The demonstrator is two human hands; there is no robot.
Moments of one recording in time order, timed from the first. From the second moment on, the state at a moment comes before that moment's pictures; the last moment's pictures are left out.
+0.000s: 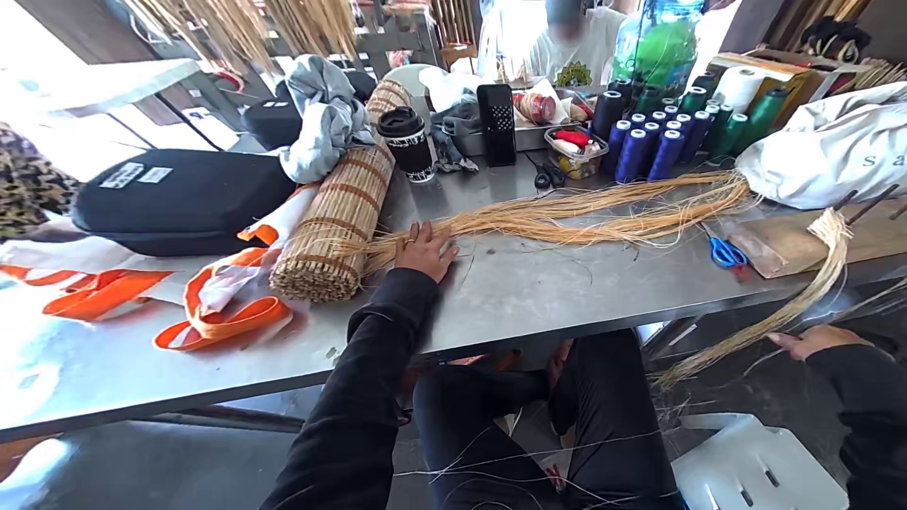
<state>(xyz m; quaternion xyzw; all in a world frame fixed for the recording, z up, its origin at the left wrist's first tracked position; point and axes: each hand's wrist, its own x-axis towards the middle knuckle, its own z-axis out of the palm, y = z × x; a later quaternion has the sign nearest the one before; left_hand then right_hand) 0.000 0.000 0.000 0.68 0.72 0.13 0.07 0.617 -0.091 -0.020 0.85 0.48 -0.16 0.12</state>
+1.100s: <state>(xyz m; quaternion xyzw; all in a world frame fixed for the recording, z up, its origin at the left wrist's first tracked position) 0.002 -0.041 0.013 0.62 0.71 0.34 0.05 0.244 0.088 0.058 0.64 0.73 -0.22 -0.05</state>
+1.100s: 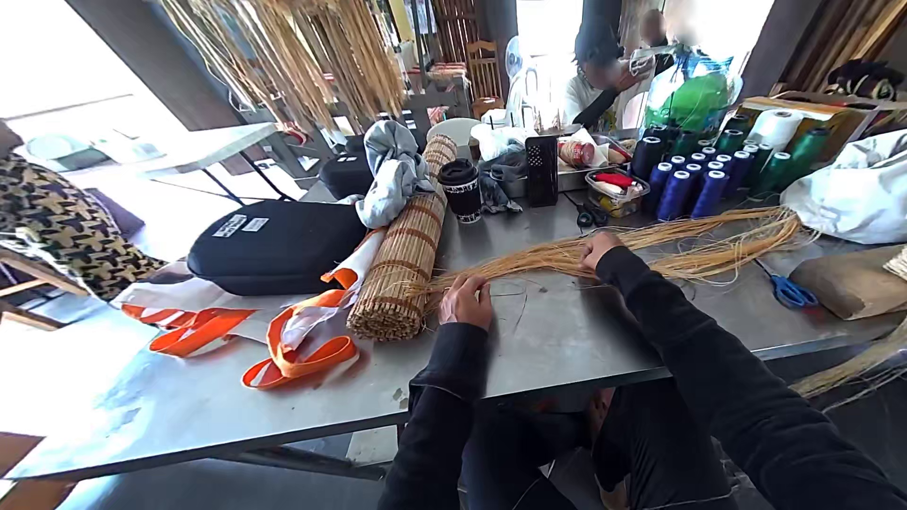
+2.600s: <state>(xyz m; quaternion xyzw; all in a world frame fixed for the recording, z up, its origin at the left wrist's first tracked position) -0.034 0.025 0.091 0.54 0.83 0.01 0.13 0.338 0.143 0.047 0.63 0.68 -0.22 -0.31</state>
